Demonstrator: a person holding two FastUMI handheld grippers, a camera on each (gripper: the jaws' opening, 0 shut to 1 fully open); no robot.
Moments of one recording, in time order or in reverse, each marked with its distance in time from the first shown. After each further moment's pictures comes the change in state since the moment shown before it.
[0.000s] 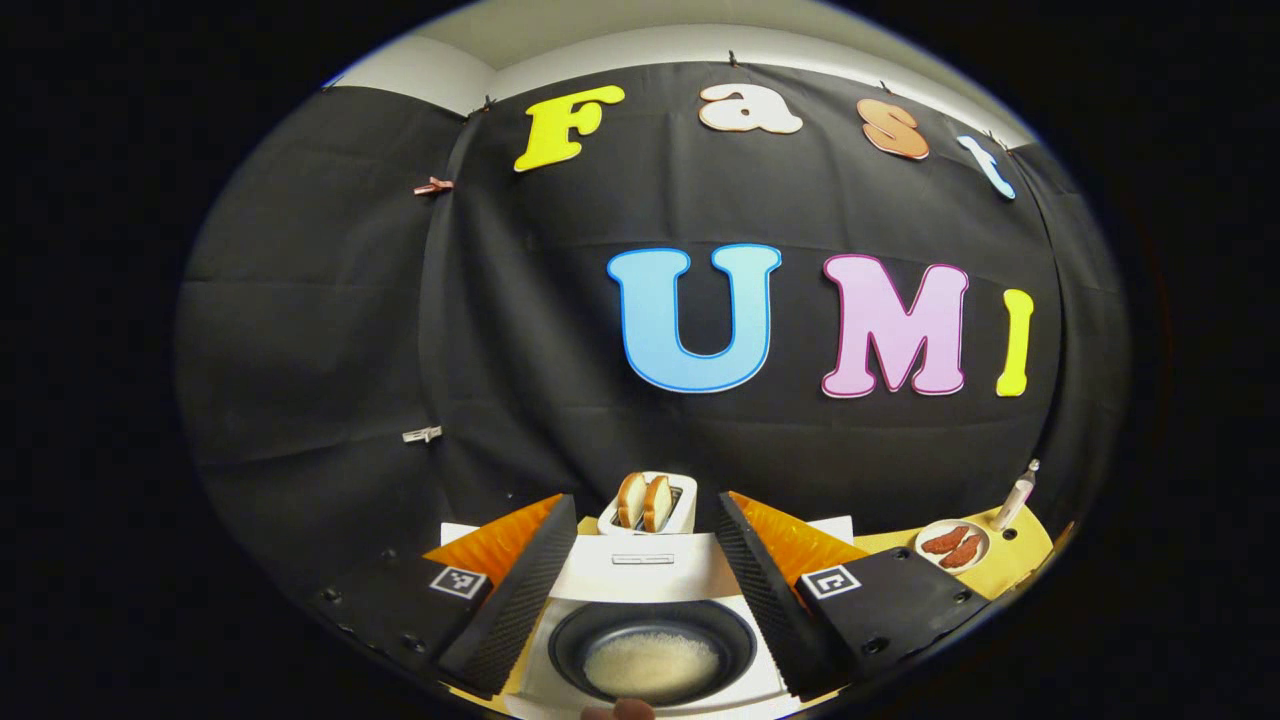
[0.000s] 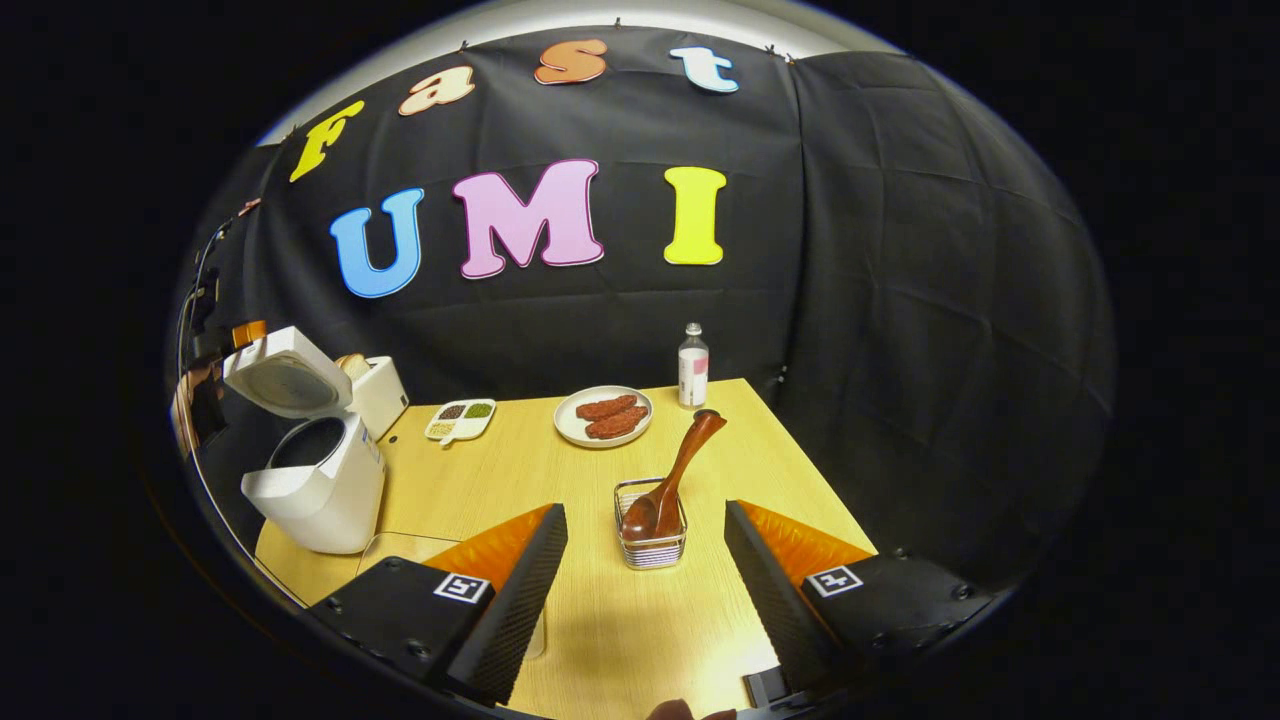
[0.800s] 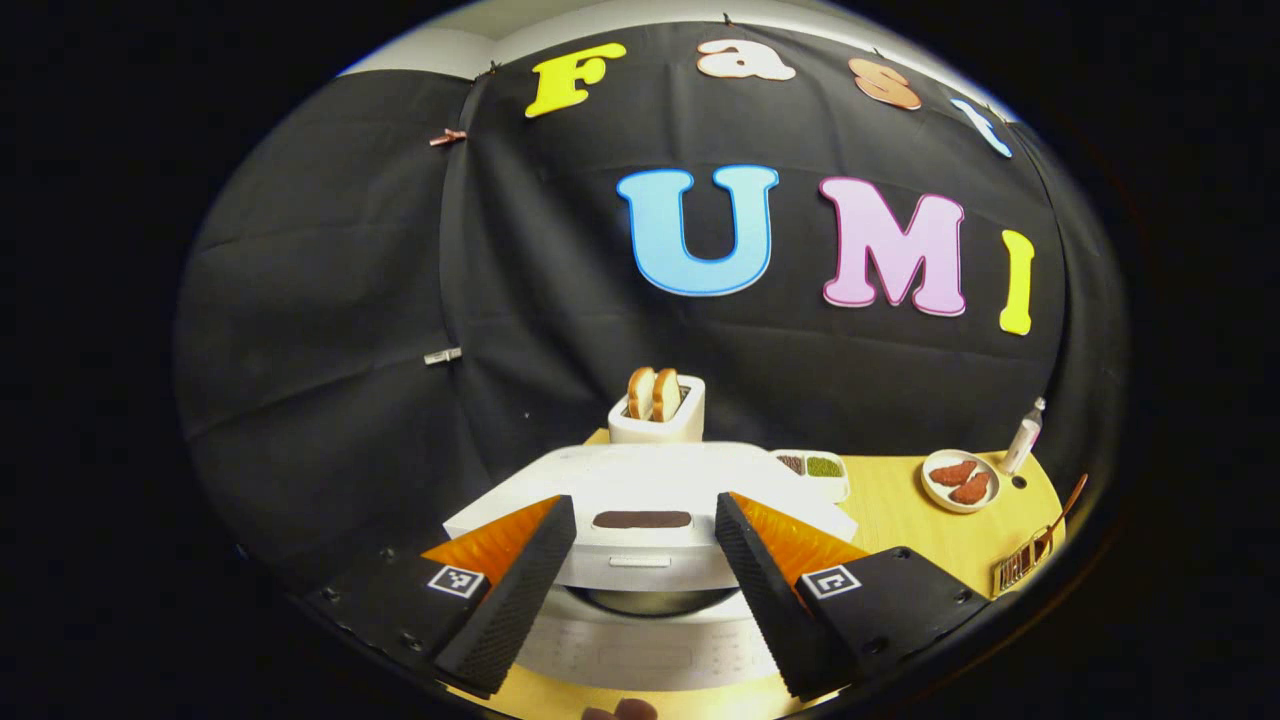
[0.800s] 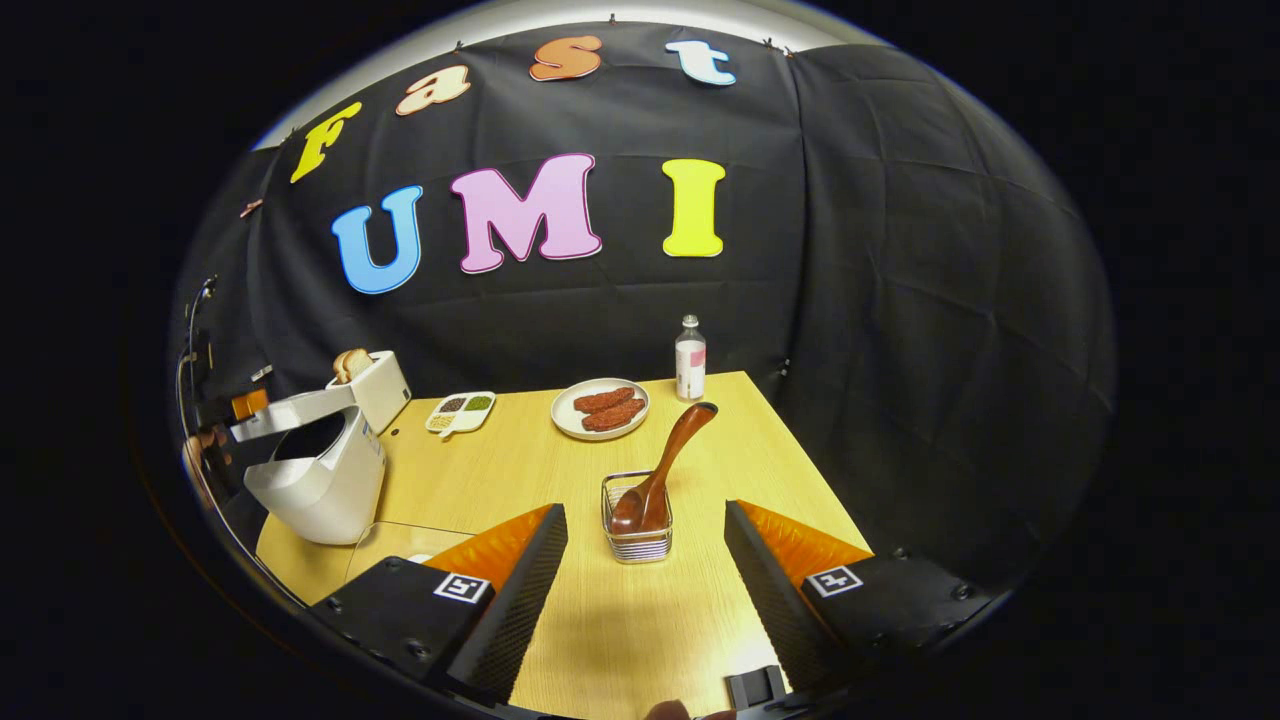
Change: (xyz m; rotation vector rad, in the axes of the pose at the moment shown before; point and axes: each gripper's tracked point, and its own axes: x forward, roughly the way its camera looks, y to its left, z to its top) left arm -0.047 -0.009 -0.114 0.012 0.207 0.026; right arm 0.001 -0.016 -0.006 0.008 0.027 0.025
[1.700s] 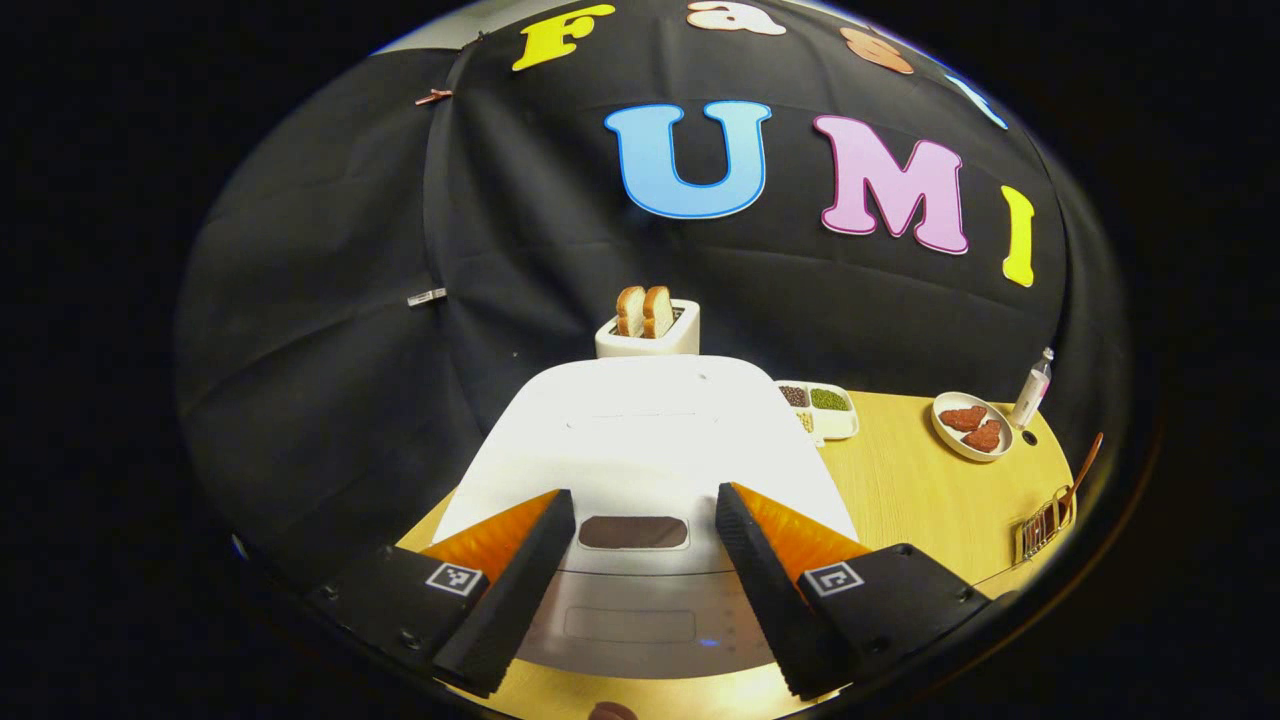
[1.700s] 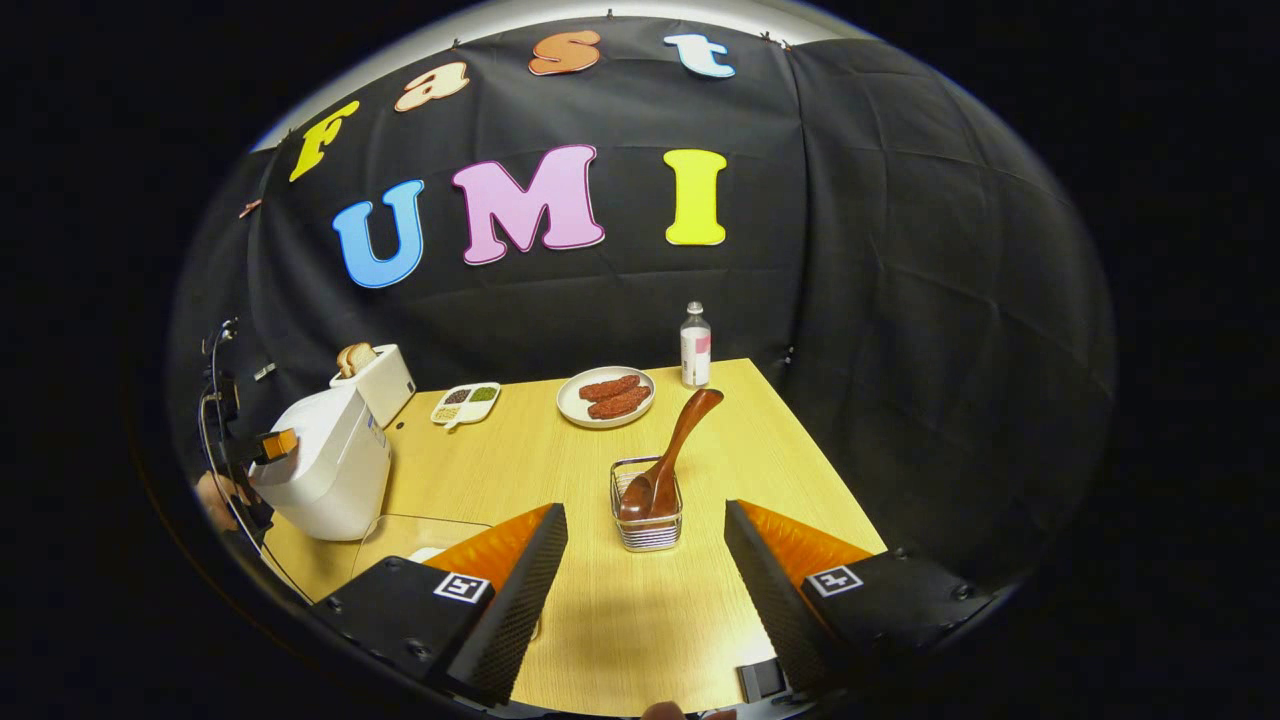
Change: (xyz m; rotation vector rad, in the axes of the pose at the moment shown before) left arm 0.015 -0.006 -0.071 0.018 0.122 -0.012; right arm -0.003 0.009 -0.010 0.012 0.020 0.006
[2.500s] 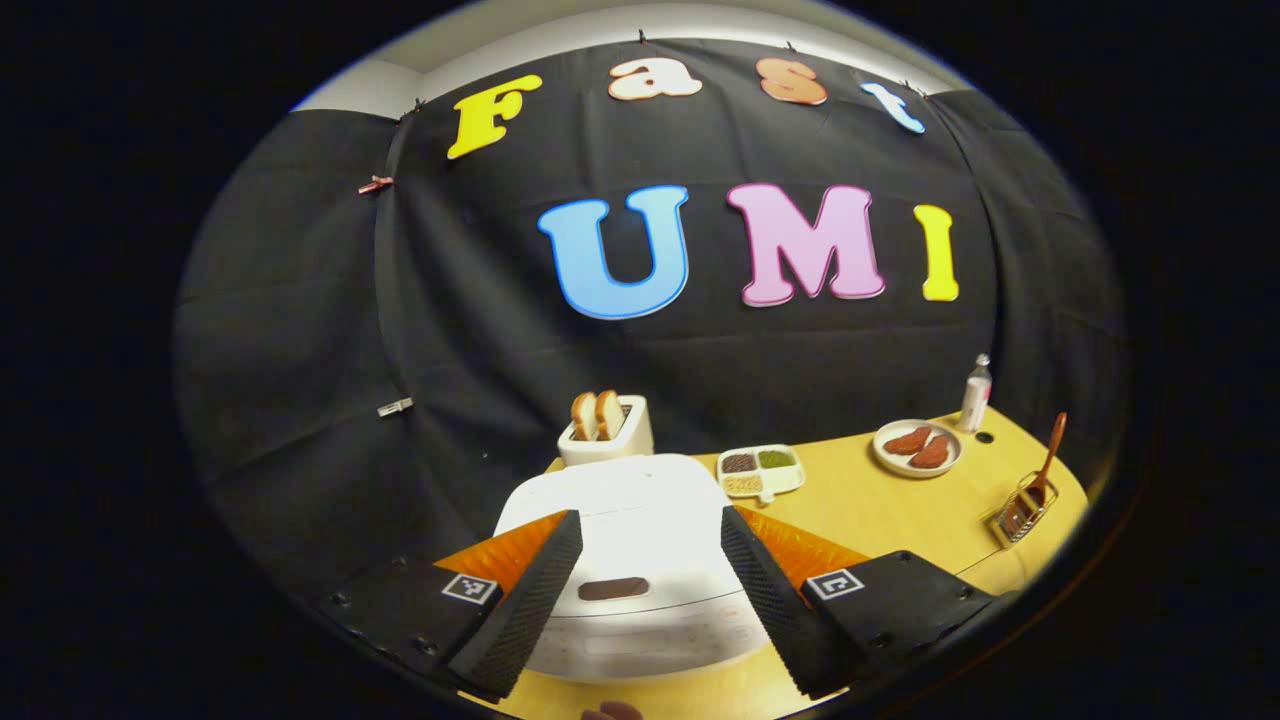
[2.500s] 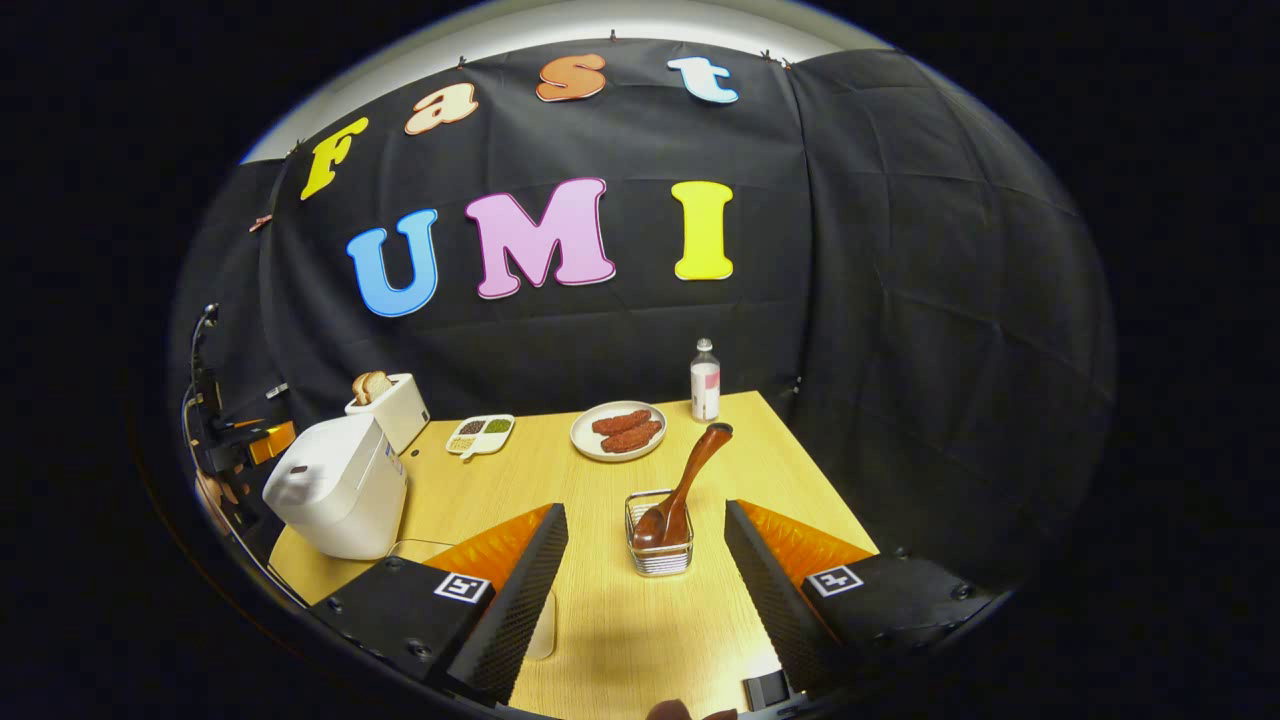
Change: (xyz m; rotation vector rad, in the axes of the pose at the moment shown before) left arm -0.080 -0.036 0.084 0.146 -0.263 -0.160; right arm -0.016 0.007 0.041 -0.002 -0.112 0.022
